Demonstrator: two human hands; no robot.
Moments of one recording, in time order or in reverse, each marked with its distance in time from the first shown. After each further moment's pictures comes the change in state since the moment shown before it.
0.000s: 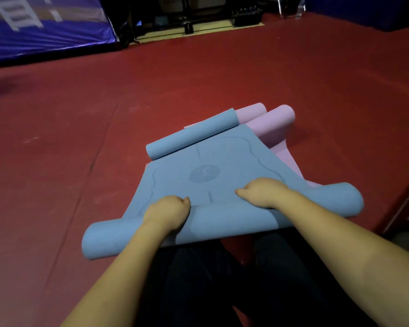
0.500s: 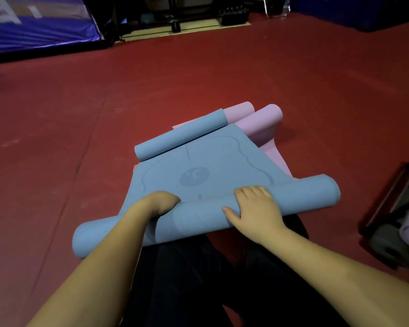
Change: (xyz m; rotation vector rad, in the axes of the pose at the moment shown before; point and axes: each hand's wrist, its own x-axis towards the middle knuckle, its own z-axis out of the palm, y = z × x) left_hand 0.034 0.012 -0.021 -0.126 -0.315 -0.011; right_hand -0.023 0.006 0.074 -0.108 0.680 -0.115
